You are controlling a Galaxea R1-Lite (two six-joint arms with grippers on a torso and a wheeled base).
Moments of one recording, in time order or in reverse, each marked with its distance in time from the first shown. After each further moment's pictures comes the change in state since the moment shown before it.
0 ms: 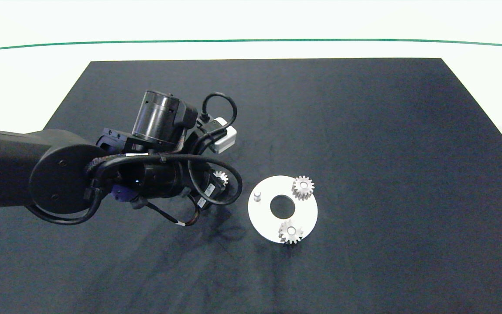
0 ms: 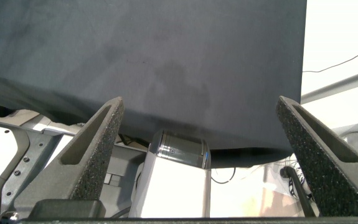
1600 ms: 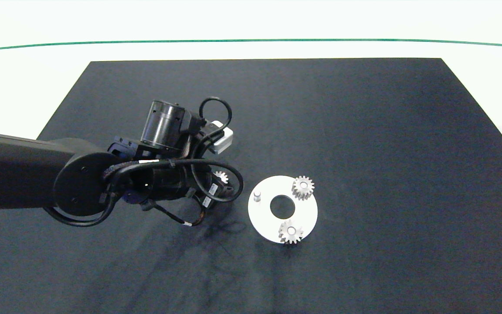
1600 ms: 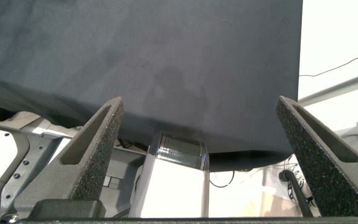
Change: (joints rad) left arm 0.017 0.042 0.020 -0.058 -0.004 -0.100; right arm 0.001 -0.004 -0.019 0.000 -0.001 0.000
